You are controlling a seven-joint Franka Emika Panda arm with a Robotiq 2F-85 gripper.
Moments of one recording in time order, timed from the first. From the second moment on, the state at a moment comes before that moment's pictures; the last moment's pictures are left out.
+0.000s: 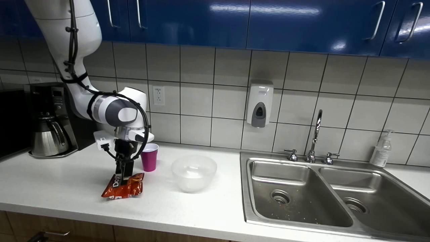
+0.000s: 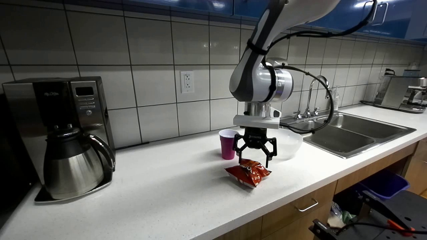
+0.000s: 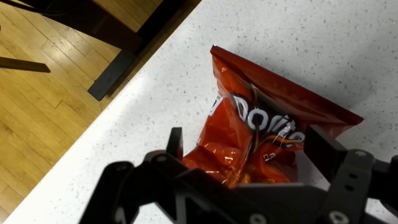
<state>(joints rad) 0.08 0.45 -0.04 -2.27 0.30 2.53 0.52</state>
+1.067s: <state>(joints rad) 0.08 0.50 -0.07 -2.23 0.30 2.53 0.54</state>
